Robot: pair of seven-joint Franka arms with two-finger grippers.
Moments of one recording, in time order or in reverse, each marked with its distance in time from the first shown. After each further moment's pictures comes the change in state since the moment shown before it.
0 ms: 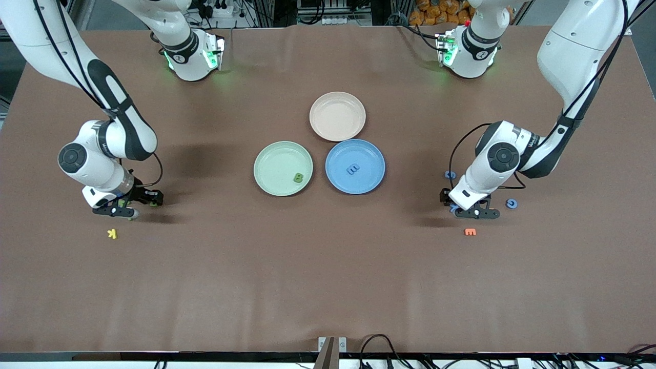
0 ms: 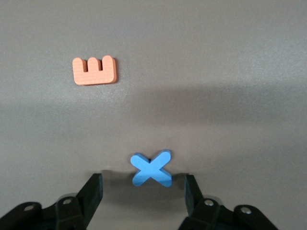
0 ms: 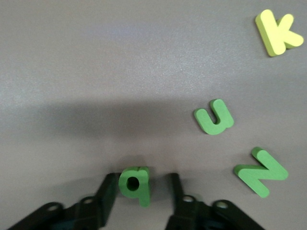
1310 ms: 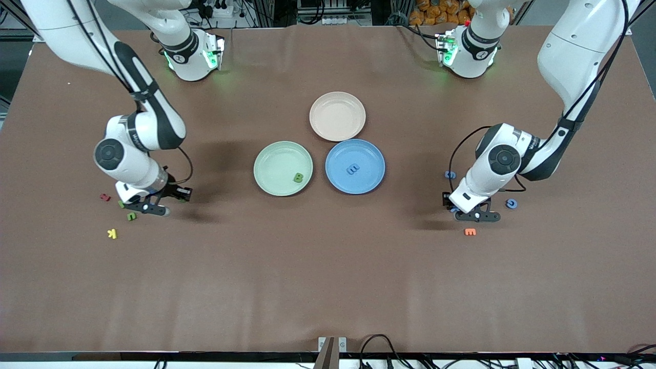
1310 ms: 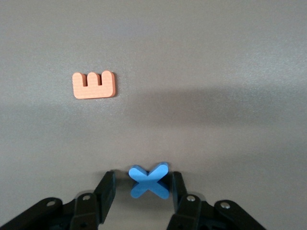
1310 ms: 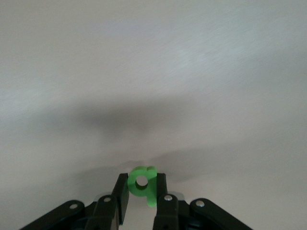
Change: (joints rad) left arm -0.001 0.017 -0.001 0.027 0.000 0.002 0.000; right arm 0.148 -0.078 0.086 -0.005 0.000 -0.111 0.335
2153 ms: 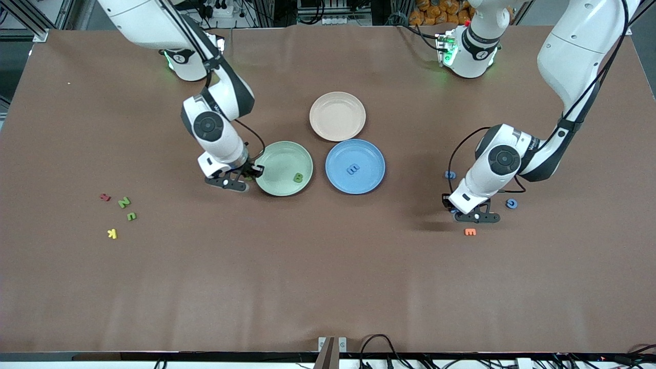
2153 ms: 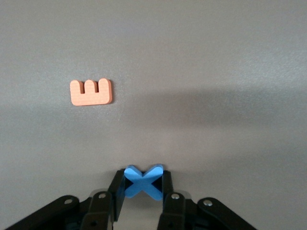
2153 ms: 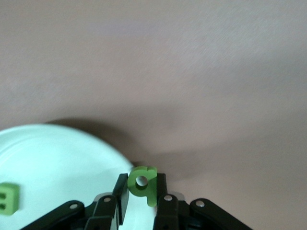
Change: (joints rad) left arm -0.002 0.003 -0.004 0.010 0.000 0.003 0.000; right arm 0.384 -0.013 0.025 -0.001 0.000 -0.023 0.437
